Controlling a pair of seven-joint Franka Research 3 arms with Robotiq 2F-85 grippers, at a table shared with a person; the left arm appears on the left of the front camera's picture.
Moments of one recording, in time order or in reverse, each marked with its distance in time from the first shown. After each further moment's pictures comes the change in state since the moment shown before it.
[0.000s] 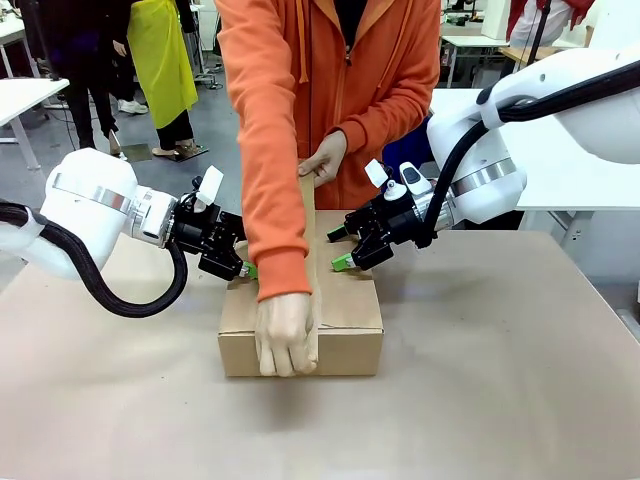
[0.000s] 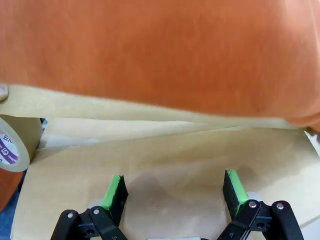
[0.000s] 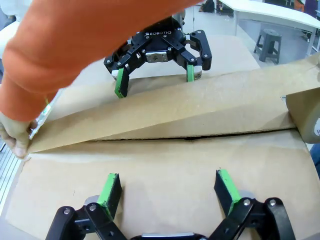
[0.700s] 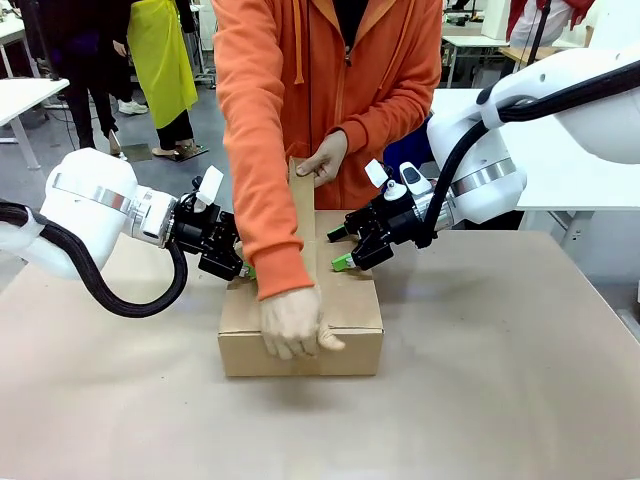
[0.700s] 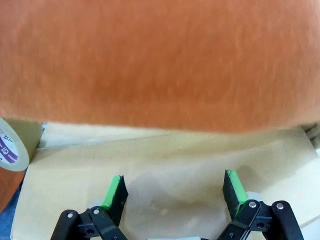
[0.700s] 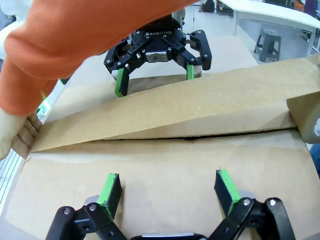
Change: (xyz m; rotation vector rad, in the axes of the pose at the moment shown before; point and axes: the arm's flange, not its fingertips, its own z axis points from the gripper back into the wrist) left arm 0.000 0.000 0.000 0.000 0.000 0.000; right arm 0.000 0.000 0.000 0.000 0.000 0.000
